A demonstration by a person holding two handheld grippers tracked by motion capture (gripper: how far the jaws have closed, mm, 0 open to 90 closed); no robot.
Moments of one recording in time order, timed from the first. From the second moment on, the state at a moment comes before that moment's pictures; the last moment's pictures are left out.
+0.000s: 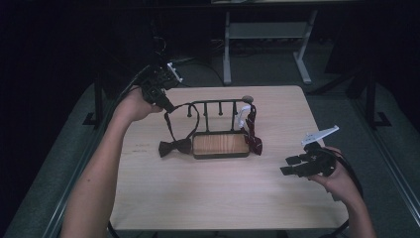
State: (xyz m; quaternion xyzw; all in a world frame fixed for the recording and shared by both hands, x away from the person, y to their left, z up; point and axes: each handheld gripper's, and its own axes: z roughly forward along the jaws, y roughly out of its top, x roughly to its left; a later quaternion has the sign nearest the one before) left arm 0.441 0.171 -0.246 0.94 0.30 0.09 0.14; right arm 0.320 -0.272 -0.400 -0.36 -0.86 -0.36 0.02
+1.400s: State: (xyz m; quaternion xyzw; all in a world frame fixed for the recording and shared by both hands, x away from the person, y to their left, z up) left arm 0.419 0.175 -0.254 0.94 0.27 0.09 0.17; right arm 0.325 -0.282 -0.412 -0.39 -0.85 -0.36 0.02
